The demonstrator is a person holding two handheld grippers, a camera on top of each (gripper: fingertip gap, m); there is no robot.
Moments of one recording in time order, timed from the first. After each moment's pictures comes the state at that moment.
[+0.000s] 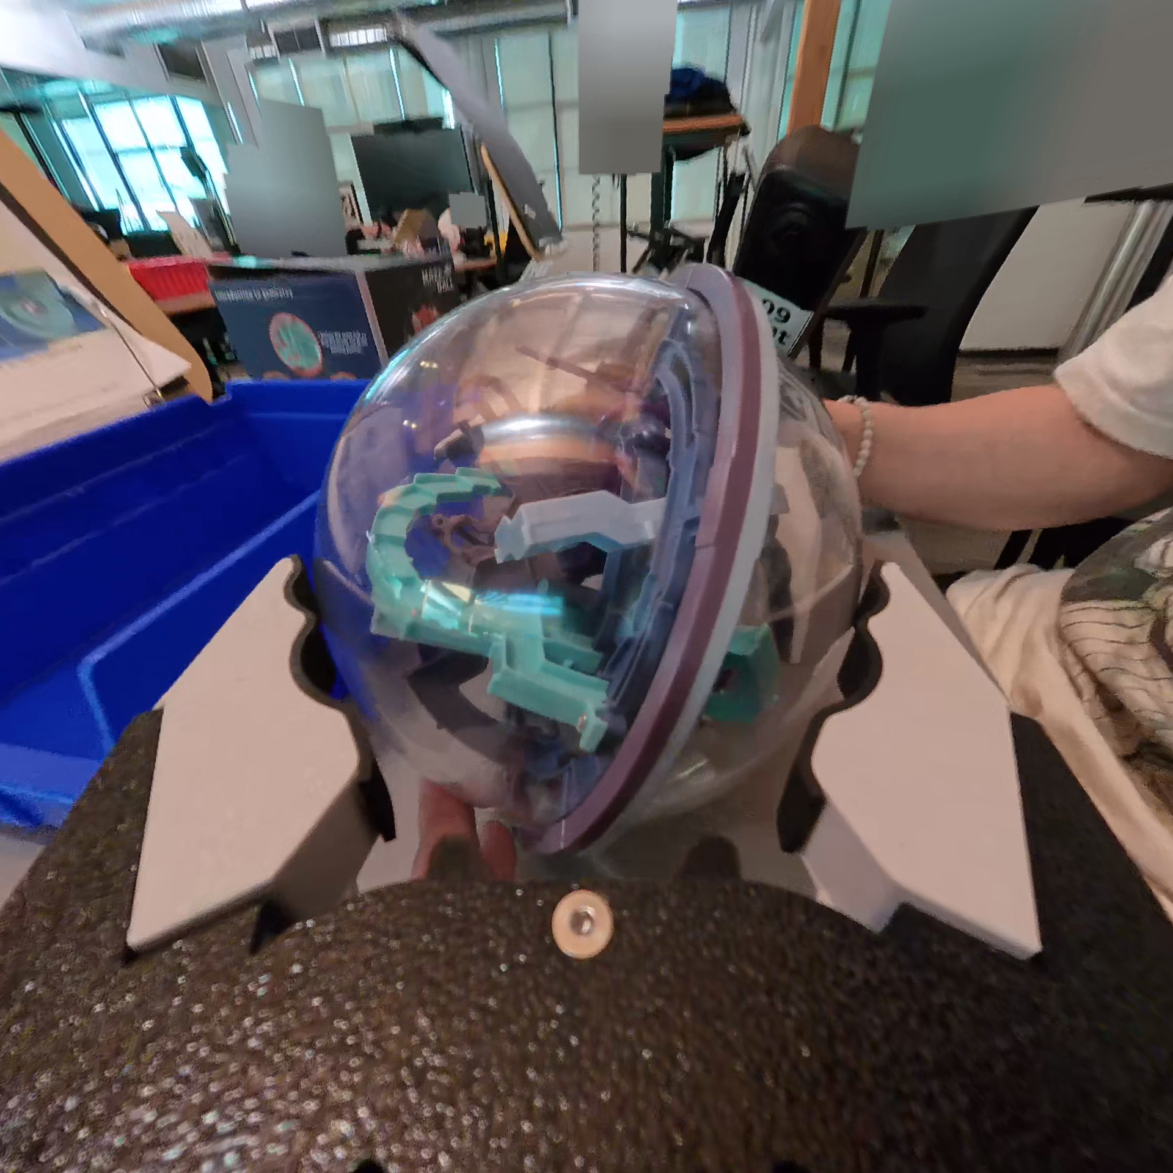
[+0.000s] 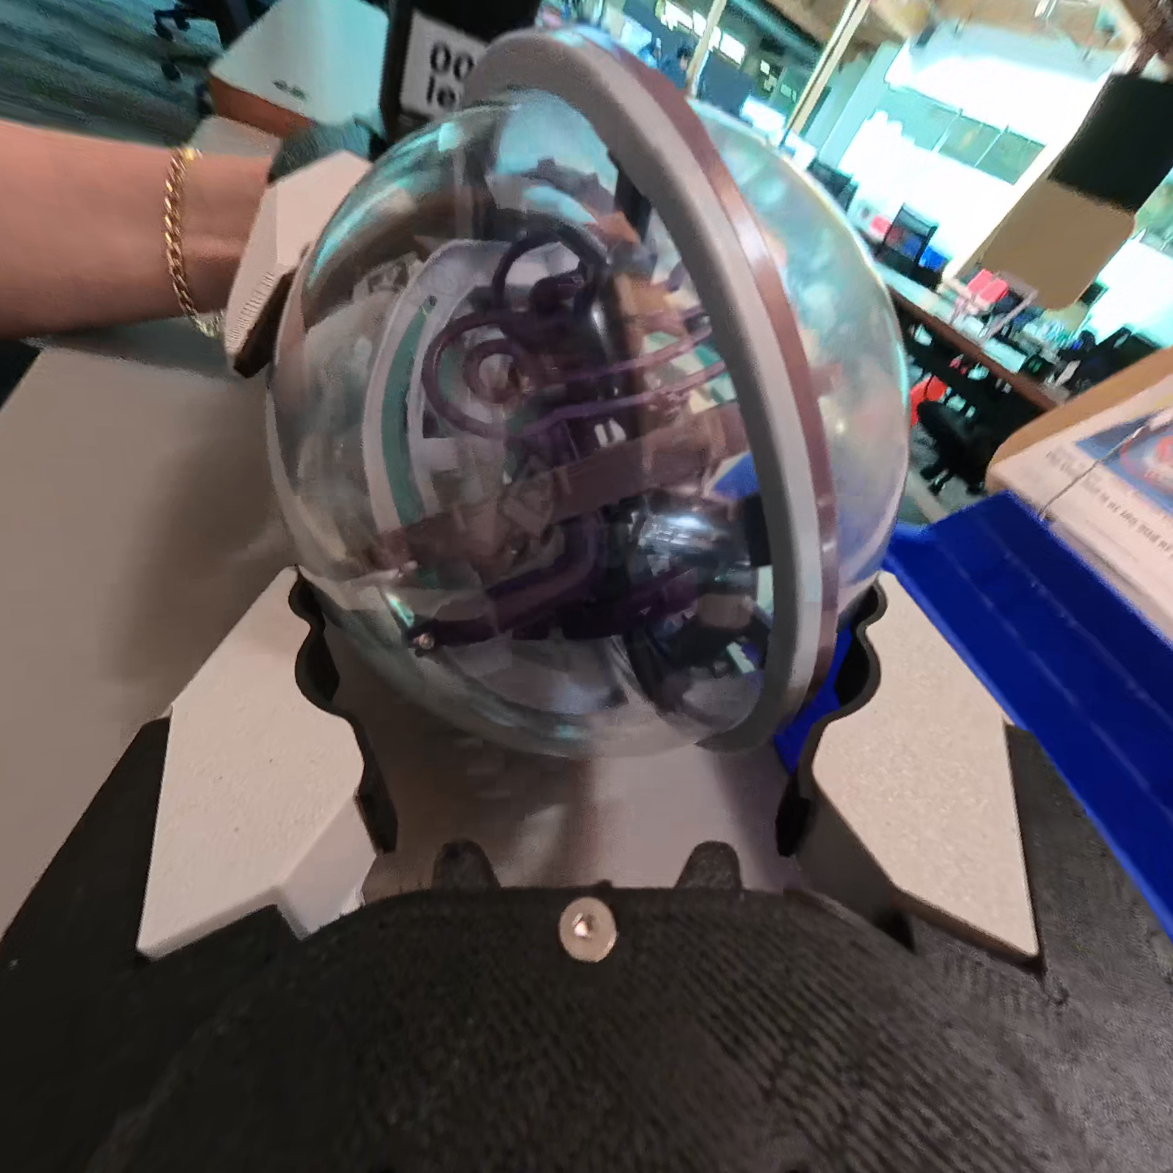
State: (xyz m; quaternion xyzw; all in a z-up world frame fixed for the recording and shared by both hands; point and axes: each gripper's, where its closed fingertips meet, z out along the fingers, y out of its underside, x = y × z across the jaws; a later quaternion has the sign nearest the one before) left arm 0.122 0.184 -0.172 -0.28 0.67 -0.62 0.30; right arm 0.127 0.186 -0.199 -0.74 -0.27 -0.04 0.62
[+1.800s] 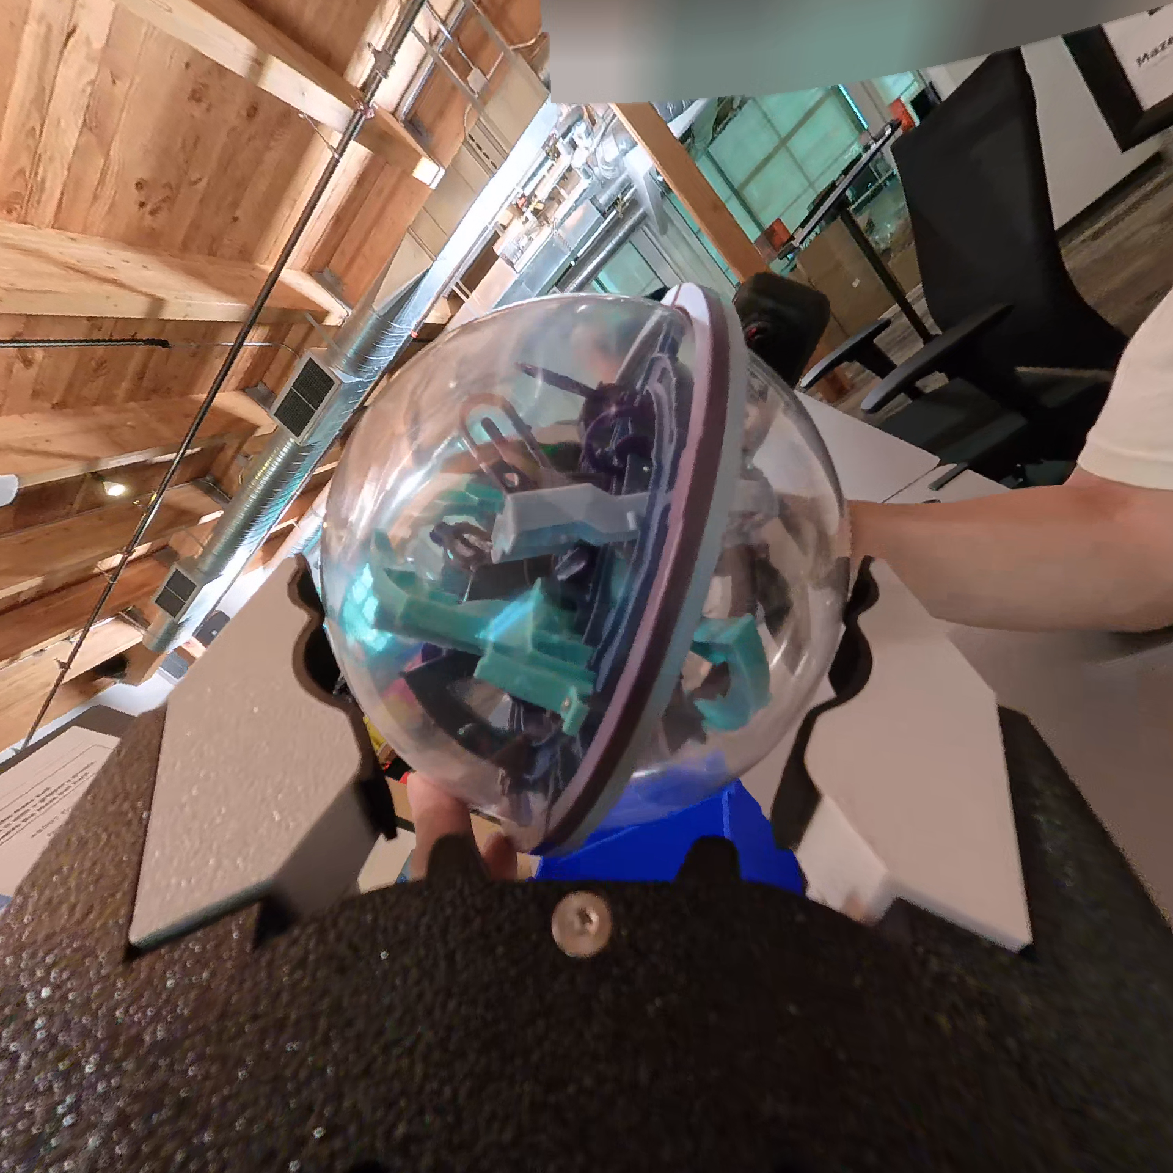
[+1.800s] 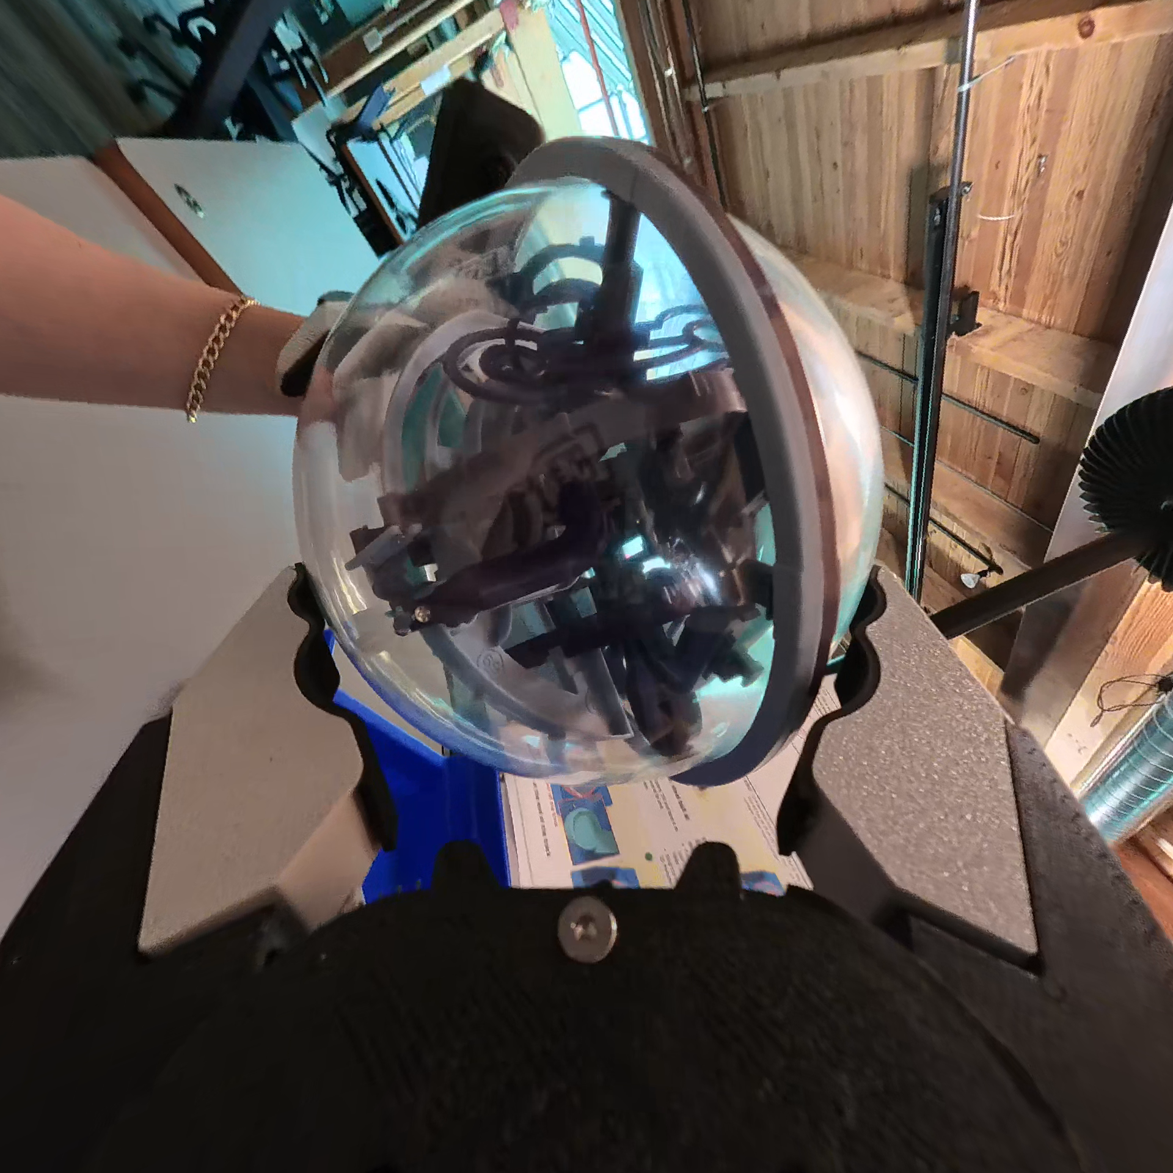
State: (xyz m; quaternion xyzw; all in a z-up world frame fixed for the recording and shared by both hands) left arm 0.184 0.139 0.029 0.02 0.63 -0.58 0.53; right arm 0.198 0.149 0.015 -0.47 -0.45 -0.26 0.72
